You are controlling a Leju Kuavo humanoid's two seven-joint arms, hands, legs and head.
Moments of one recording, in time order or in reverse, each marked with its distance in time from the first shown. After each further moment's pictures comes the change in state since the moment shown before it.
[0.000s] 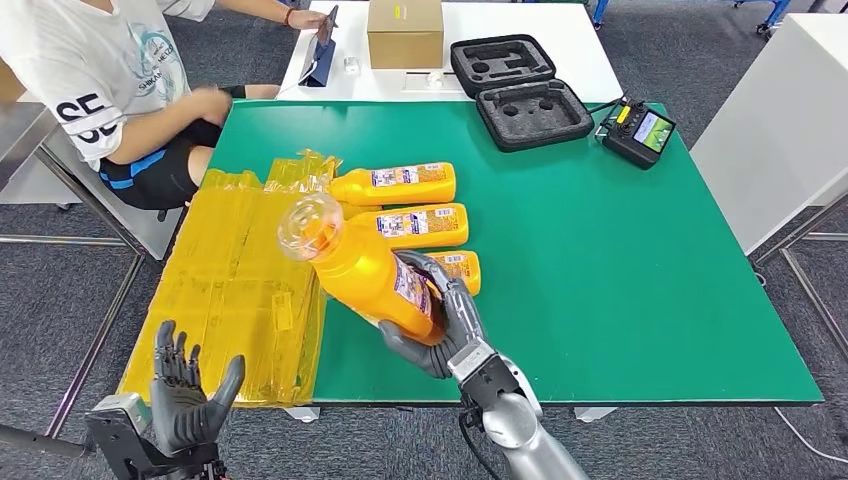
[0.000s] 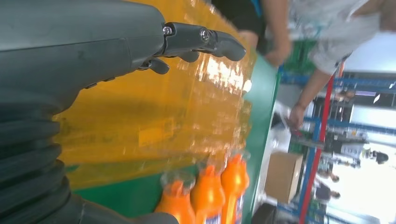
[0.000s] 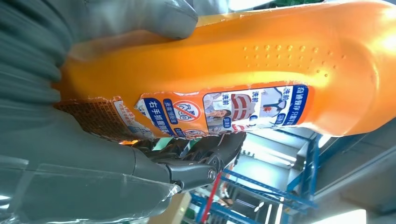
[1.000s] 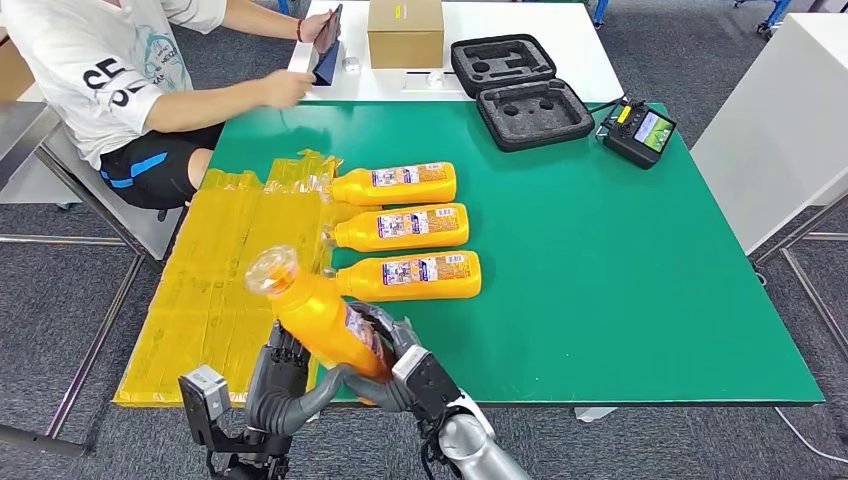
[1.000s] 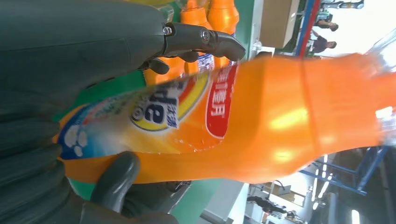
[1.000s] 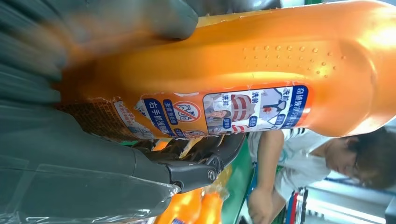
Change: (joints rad) left arm -0.093 0.146 -0.379 0.036 0.116 -0.169 0.055; right arm -0.039 0.140 0.048 0.400 -0.052 0.113 -0.026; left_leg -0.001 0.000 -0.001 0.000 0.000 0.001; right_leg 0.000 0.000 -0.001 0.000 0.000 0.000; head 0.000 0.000
